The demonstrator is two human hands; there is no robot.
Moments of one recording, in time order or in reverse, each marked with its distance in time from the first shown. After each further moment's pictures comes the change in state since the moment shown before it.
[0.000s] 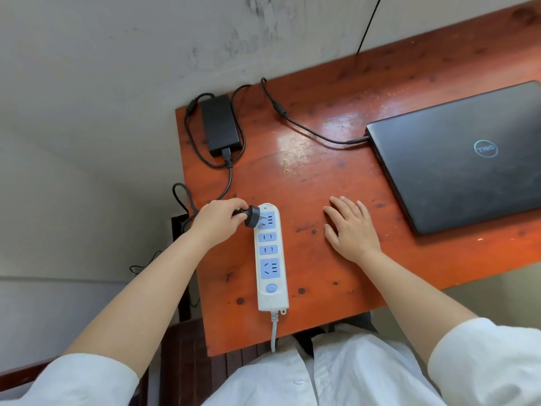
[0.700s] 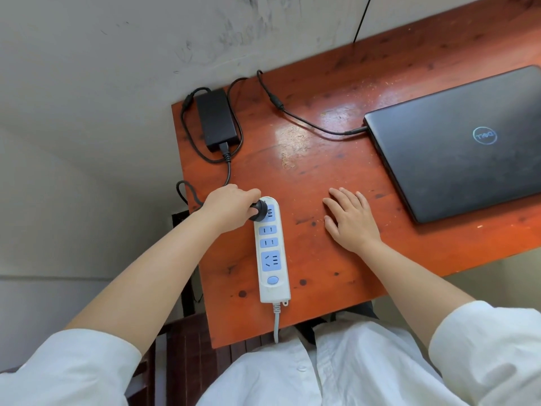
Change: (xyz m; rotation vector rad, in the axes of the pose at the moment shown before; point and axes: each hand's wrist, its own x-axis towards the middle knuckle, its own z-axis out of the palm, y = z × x) left_hand 0.011 0.022 -0.010 0.476 -0.136 0.239; right_hand -0.002 0.000 0.002 0.007 0.051 -0.009
